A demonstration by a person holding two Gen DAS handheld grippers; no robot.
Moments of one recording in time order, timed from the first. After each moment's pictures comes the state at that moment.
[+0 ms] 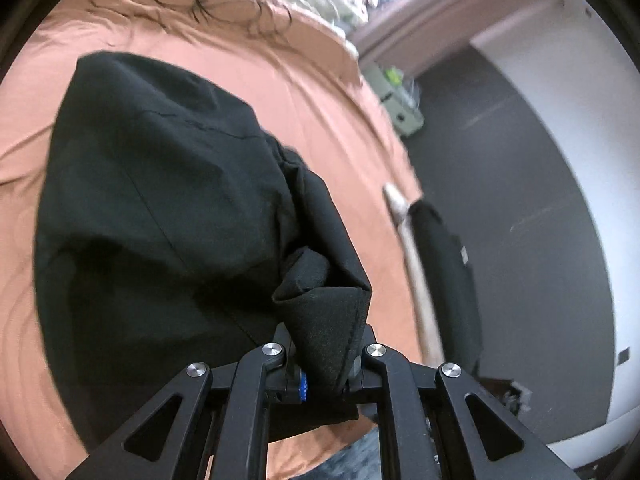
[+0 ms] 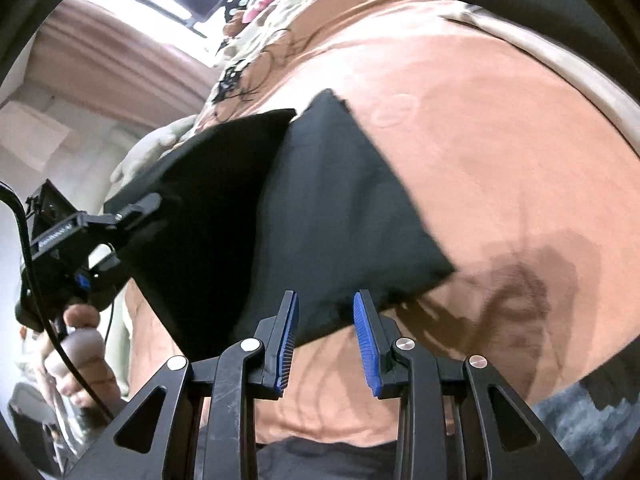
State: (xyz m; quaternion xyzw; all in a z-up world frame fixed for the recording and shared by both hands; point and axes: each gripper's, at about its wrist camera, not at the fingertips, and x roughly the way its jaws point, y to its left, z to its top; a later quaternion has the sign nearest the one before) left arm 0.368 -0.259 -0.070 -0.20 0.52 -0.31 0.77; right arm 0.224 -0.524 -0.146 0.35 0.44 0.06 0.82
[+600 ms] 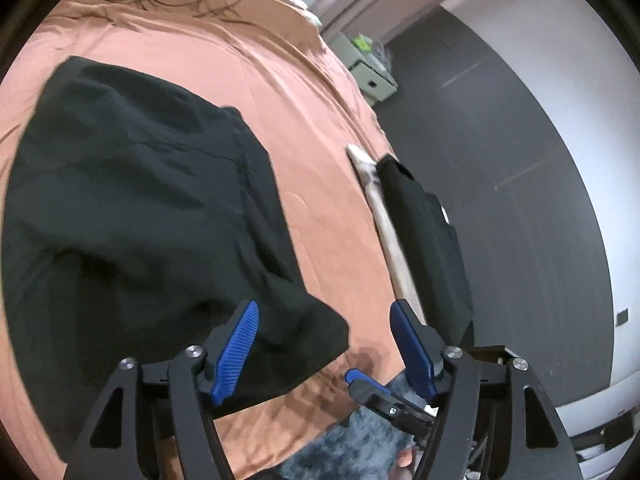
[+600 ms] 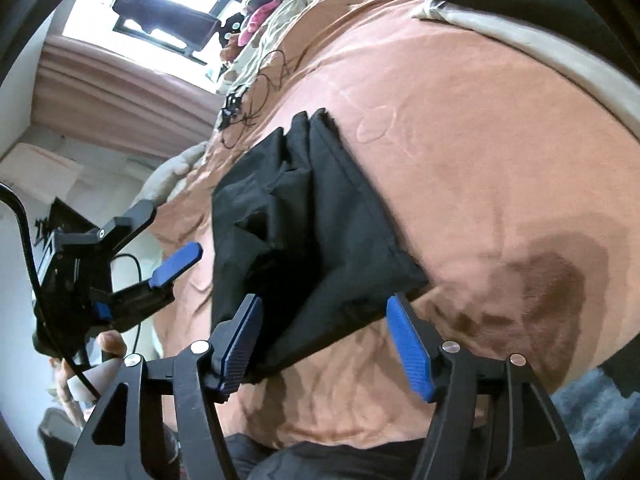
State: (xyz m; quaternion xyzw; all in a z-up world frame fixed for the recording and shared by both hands) left arm 0.354 -0.290 -0.060 -0.18 0.53 -0.36 0.75; right arm 0.217 -0.547 -0.148 0.42 0.40 0.08 0.81
